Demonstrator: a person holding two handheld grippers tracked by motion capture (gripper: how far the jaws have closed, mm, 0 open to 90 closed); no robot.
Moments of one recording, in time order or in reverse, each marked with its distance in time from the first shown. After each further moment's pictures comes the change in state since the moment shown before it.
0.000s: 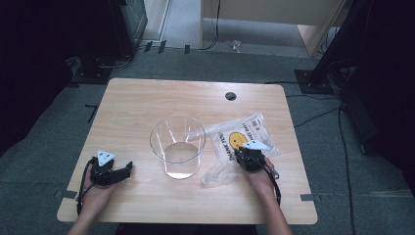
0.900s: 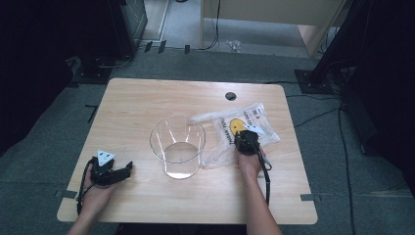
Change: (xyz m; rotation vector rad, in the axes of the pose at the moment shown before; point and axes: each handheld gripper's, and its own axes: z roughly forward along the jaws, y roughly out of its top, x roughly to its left) left arm 0.000 0.000 0.000 -0.001 -0.002 0.000; right arm -0.004 0.037 0.045 -0.042 -0.178 0.305
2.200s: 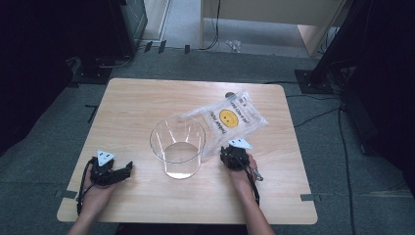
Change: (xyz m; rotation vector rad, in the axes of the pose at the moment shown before) left arm 0.000 0.000 0.000 -0.001 -0.003 -0.003; right arm 0.041 -0.035 -0.034 0.029 0.063 -0.187
